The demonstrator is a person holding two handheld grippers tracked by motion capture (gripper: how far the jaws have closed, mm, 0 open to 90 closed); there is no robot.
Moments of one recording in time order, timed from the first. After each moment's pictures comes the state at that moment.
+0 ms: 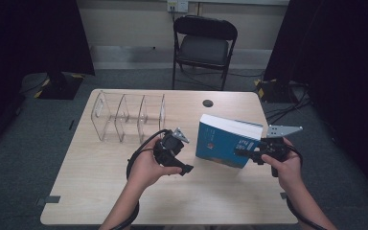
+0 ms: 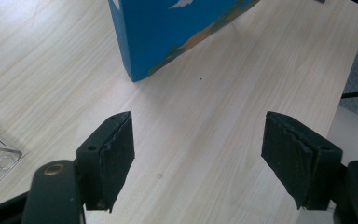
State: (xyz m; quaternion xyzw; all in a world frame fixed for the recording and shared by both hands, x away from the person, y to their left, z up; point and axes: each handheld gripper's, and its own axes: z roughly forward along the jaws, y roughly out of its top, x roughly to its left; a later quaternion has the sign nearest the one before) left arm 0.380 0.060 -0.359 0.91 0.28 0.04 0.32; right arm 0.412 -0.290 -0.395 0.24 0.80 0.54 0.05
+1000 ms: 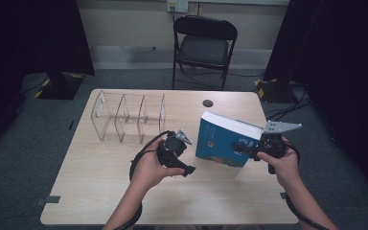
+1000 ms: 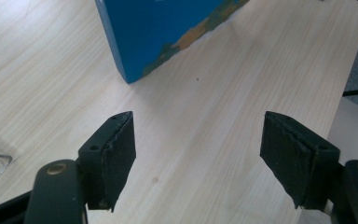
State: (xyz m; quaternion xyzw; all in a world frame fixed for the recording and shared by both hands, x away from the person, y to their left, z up) left arm 0.378 0.054 -0.365 0.91 0.27 0.04 0.32; right arm 0.411 -0.276 -0.379 0.26 0.79 0.54 0.08
